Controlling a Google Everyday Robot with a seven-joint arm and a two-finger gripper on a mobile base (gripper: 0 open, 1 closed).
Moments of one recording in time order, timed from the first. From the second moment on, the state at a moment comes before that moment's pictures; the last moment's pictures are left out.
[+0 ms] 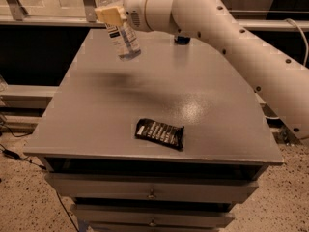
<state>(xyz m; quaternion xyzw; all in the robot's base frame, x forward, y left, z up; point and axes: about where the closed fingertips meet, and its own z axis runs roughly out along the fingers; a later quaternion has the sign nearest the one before) 0.707 0.090 1.022 -0.37 0.66 0.26 0.60</state>
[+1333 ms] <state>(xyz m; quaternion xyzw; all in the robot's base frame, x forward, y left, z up) 0.667 0.068 0.981 -0.42 0.57 0.32 0.63</state>
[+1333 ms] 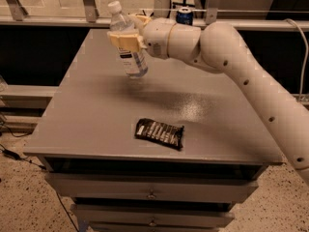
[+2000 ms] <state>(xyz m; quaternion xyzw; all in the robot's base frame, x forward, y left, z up) 0.655 0.061 0.968 -0.40 0.55 0.34 0.65</state>
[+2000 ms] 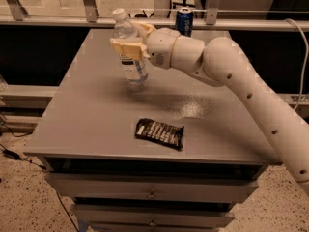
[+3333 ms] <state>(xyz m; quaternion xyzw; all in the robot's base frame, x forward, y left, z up) 0.640 0.048 0.963 -0.37 0.53 0.33 0.68</state>
